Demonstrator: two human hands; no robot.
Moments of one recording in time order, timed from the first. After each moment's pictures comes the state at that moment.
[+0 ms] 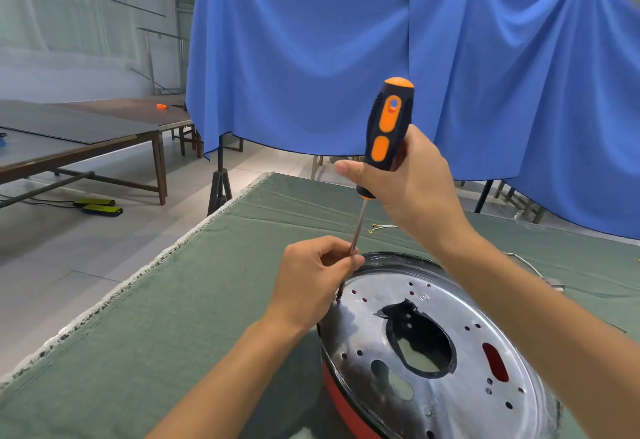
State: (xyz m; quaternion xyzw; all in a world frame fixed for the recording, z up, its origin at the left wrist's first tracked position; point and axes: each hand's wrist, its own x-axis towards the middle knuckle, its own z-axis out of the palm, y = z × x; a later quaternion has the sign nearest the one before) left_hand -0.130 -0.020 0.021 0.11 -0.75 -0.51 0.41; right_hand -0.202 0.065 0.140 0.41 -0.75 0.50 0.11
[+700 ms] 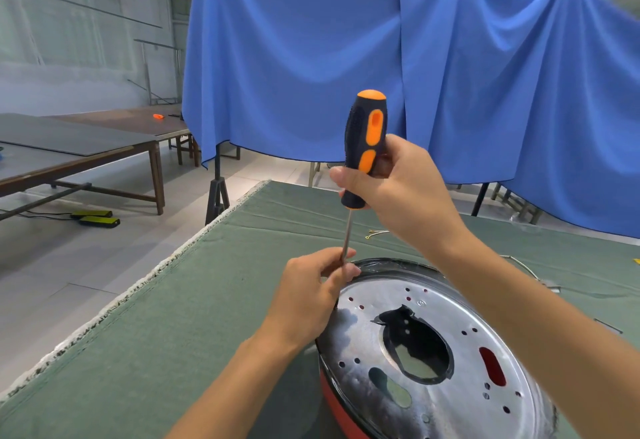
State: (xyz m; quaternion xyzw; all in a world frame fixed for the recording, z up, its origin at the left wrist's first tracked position) left_hand -0.125 -0.023 0.016 0.09 -0.78 -0.50 0.38; right_hand -0.189 0.069 0.148 0.47 -0.69 0.55 0.04
